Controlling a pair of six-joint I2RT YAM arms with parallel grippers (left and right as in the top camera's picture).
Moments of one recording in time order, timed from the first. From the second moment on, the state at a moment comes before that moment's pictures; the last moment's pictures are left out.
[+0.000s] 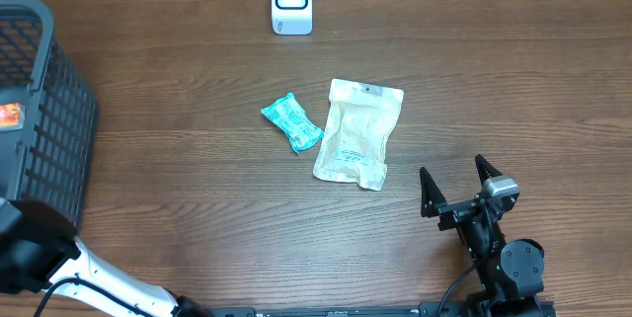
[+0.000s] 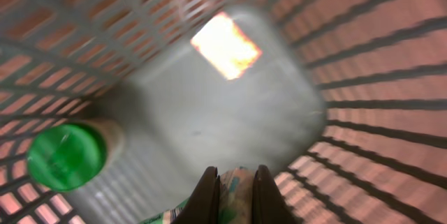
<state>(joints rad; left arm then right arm) 0.86 2.13 2.50 -1.45 0.11 -0.14 0.20 0.01 0.02 -0.03 -0.06 0.13</state>
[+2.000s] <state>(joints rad) -0.25 1.88 1.33 -0.84 0.19 -0.49 0.20 0.01 0.02 -0.03 -0.06 0.13</state>
